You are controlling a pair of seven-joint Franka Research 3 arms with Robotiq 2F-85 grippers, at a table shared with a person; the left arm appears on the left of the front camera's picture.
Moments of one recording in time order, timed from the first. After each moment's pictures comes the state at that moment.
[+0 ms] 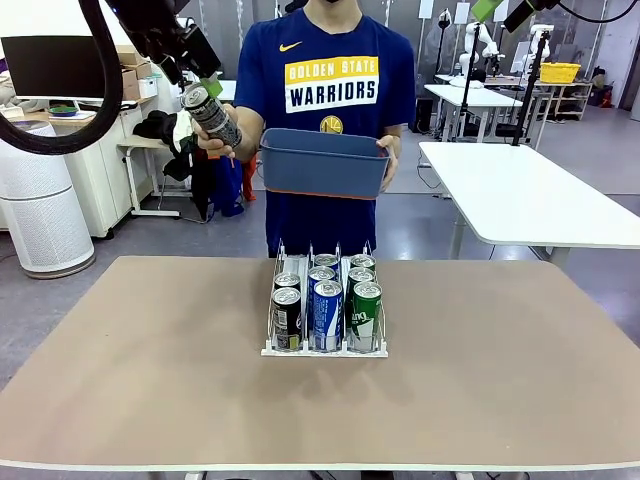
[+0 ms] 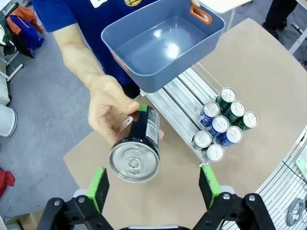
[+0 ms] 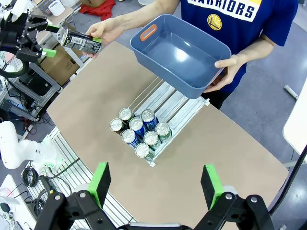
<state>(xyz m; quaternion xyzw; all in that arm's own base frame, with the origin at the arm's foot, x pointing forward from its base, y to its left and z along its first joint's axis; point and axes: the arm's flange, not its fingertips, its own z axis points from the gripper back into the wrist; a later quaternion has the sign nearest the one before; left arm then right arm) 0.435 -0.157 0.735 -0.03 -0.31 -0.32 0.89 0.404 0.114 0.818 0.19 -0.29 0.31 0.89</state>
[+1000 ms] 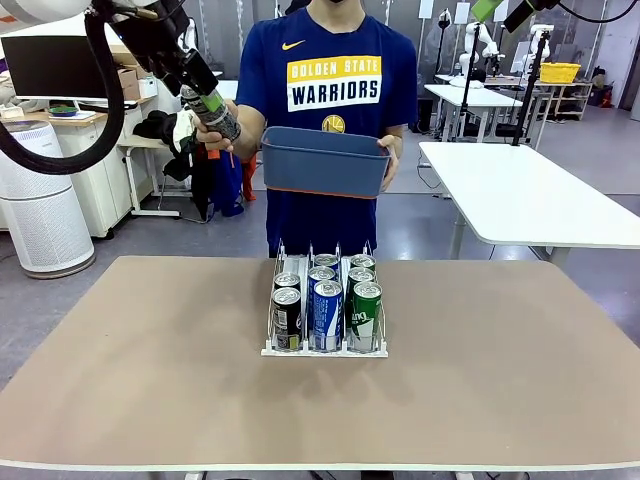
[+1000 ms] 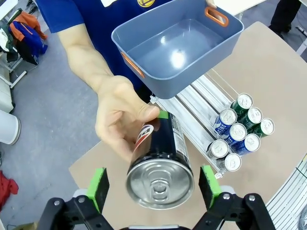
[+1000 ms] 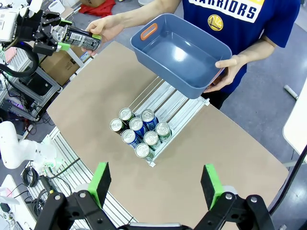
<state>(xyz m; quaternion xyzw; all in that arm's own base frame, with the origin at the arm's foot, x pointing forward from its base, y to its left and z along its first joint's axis) 0.467 -0.142 0.703 -0.03 -0.33 -0.33 0.88 0.404 0.114 0.818 0.19 -0.29 0.31 0.89</state>
